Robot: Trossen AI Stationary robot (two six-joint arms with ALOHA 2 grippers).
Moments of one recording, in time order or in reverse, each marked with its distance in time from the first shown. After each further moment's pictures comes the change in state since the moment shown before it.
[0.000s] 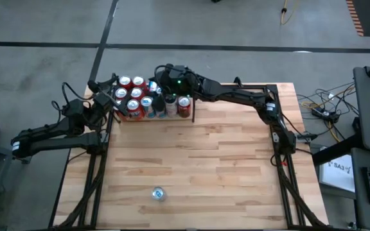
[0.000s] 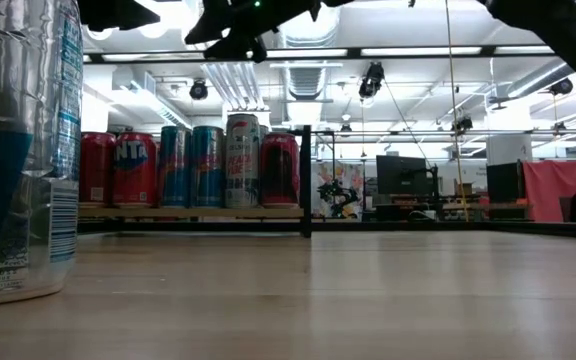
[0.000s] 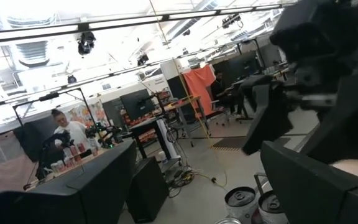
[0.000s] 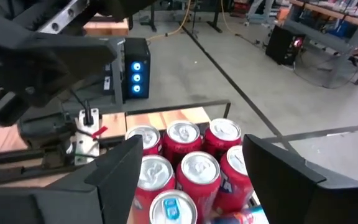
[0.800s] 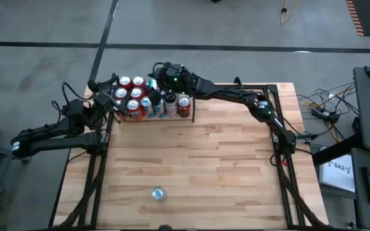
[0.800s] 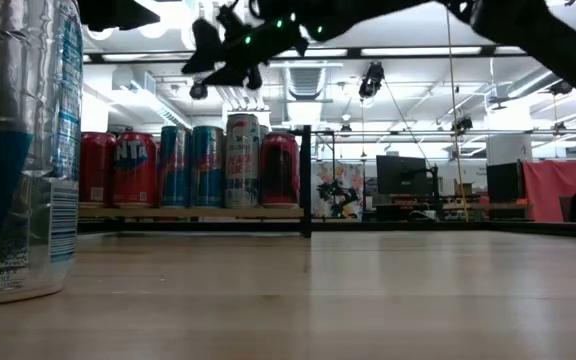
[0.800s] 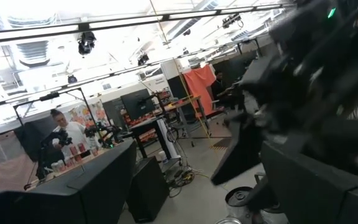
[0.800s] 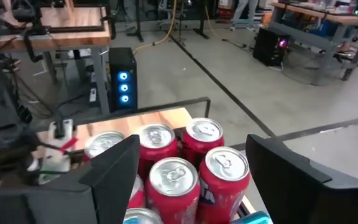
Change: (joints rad) left arm 0.000 0.000 0.000 0.000 -0.002 0.000; right arm -0.059 0.105 0.000 0.151 -0.008 0.033
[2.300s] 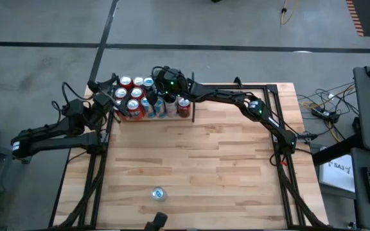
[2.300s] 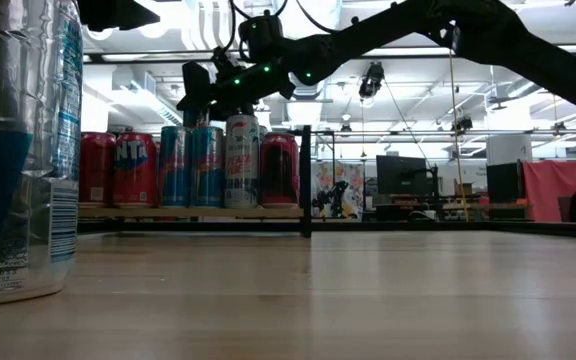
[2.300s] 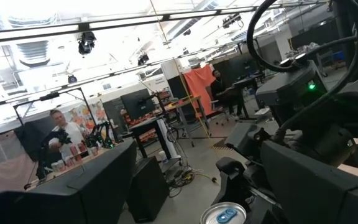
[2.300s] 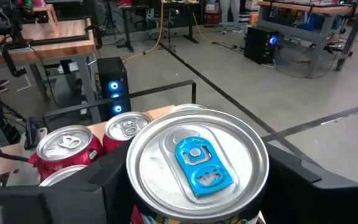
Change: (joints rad) left arm 0.000 0.000 0.000 0.000 -0.001 0.000; right arm -0.041 0.138 -0.019 0.206 0.010 0.072
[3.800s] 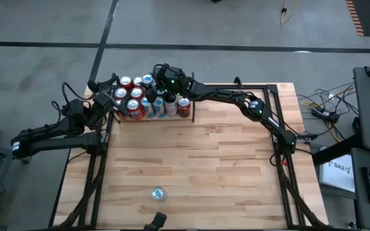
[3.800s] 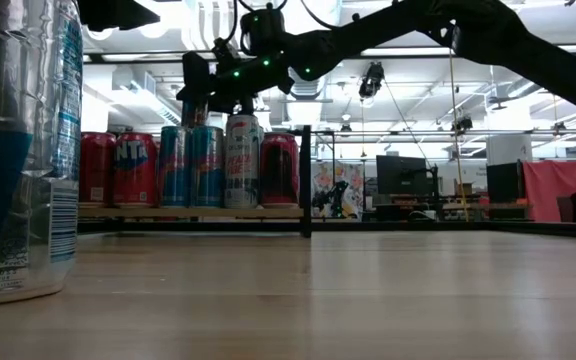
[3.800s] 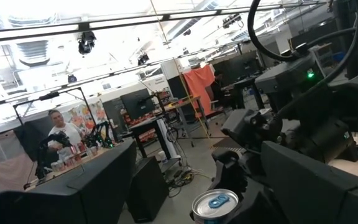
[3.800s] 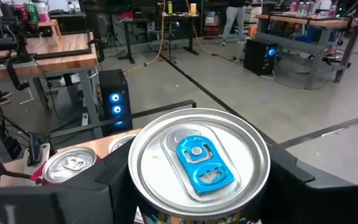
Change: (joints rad) left arm 0.000 0.000 0.000 0.000 0.000 -0.003; right arm 0.000 -0.001 0.032 0.019 0.000 -0.001
